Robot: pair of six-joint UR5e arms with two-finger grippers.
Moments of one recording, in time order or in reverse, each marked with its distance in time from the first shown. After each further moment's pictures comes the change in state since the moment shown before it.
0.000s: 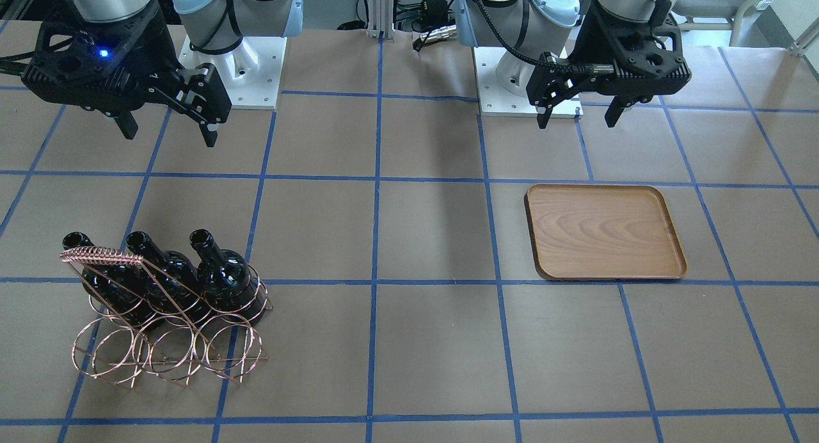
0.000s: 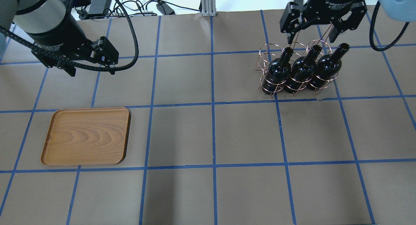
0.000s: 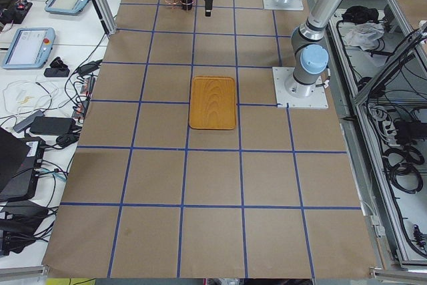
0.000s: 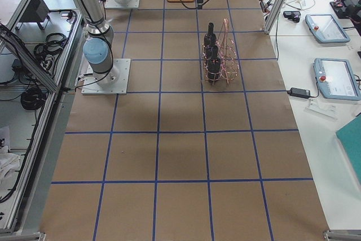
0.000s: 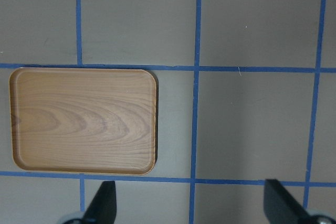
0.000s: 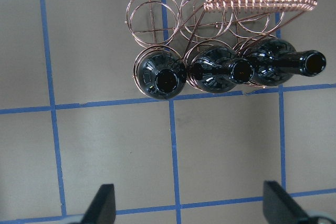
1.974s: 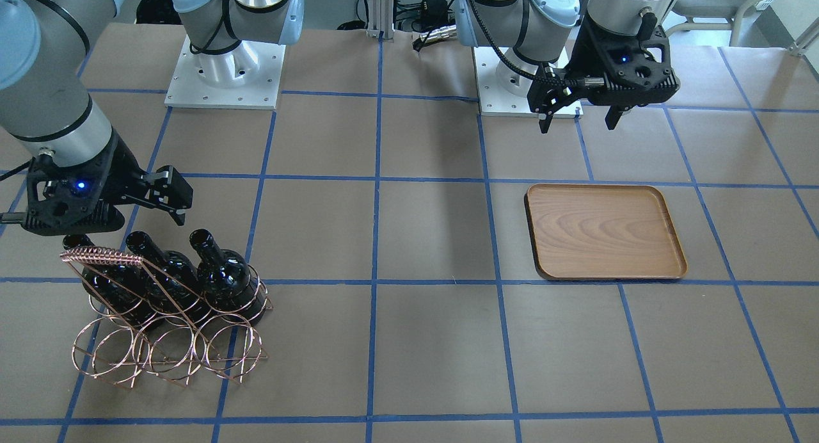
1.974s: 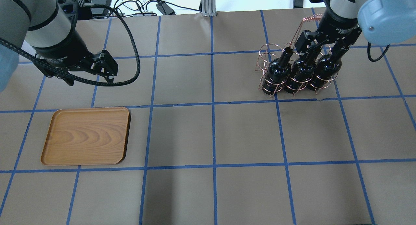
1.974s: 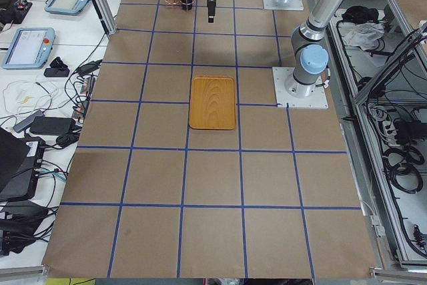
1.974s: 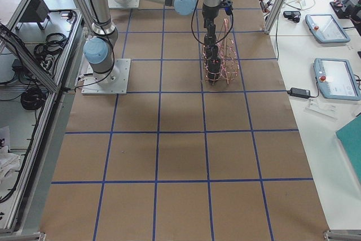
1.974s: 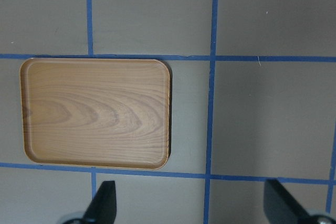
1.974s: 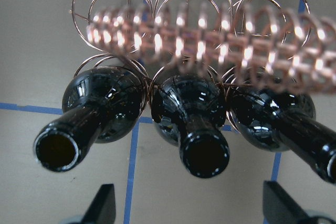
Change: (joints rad) left arm 0.000 0.020 -0.069 0.034 0.048 0.004; right arm -0.154 0.121 0.181 -0.256 0.048 -0.327
